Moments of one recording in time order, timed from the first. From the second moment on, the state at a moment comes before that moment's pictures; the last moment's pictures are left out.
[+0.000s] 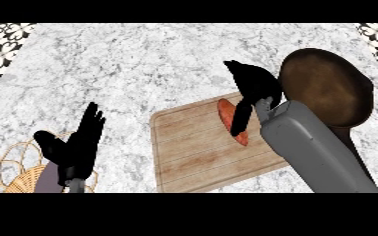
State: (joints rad) left arm 0.05 0.15 -0.10 -1.48 0.28 0.27 0.10; right arm -0.69 -0.30 0.50 -1.37 0.41 0.36 0.87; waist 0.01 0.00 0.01
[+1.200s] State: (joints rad) left arm 0.06 0.11 -0.07 -1.46 0.24 0.25 0.06; right arm -0.57 -0.22 0.44 -1.26 0.57 0.42 0.68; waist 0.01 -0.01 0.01
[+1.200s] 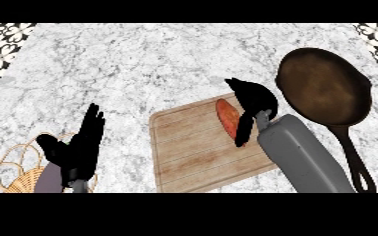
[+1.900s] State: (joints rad) left arm 0.04 0.10 -0.05 -1.47 0.23 0.24 0.11; right arm -0.56 -0.18 0.43 -1.15 0.71 0.32 0.42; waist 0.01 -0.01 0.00
